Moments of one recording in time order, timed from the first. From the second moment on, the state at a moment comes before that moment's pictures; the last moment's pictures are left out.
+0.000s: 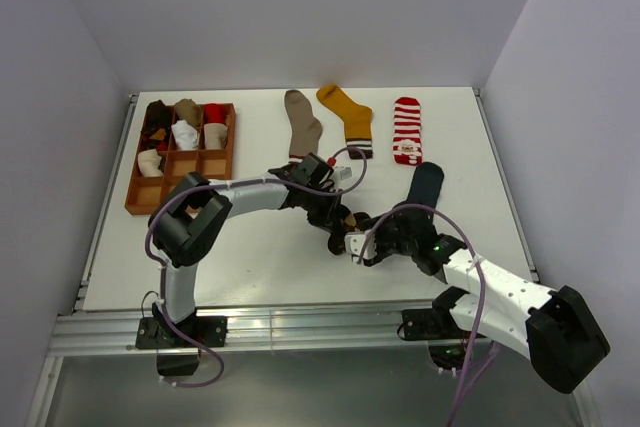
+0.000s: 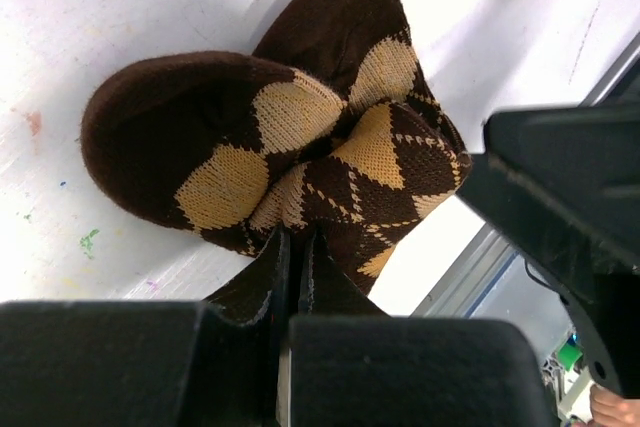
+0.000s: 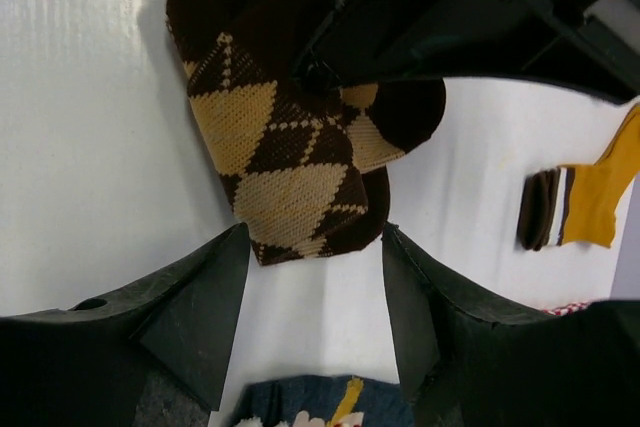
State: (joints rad) left arm -0.79 1.96 1.24 -0.27 0.49 -0.46; right arm 0.56 0.94 0.32 -0.09 -0.37 -1.17
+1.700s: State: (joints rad) left arm -0.73 2.05 1.28 -0.31 0.68 -0.54; right arm 0.68 1.36 0.70 -0.45 -0.36 -1.12
